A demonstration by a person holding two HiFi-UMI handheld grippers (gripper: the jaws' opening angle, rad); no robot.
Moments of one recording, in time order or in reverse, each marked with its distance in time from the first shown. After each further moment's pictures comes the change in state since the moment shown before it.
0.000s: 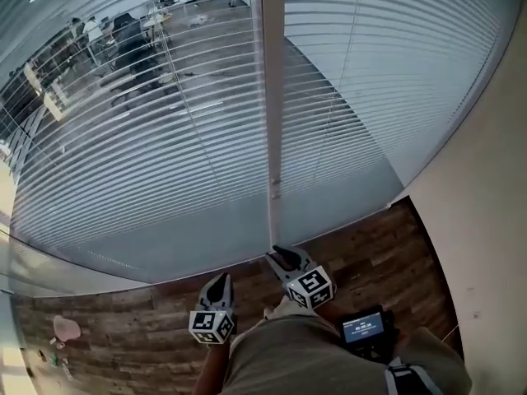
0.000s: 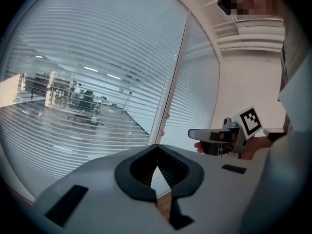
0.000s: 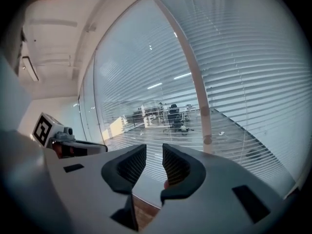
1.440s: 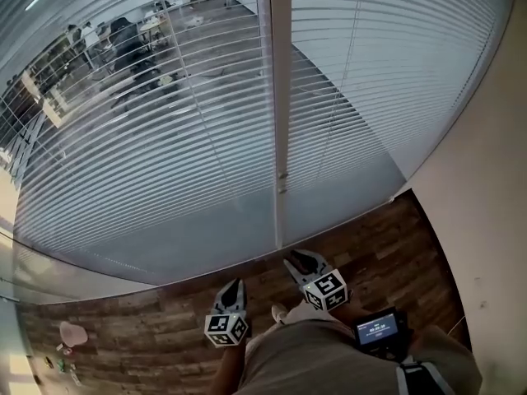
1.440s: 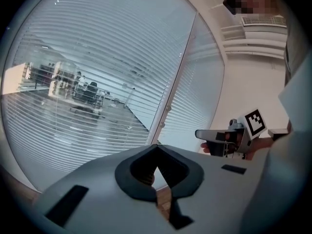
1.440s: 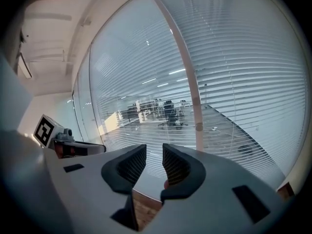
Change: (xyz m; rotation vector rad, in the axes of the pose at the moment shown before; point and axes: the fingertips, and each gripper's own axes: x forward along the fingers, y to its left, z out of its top) left arm -0.017 0.009 -0.031 -0.093 0.028 -0.001; right arm -0.022 0.008 -0.022 0.002 0.060 -0.068
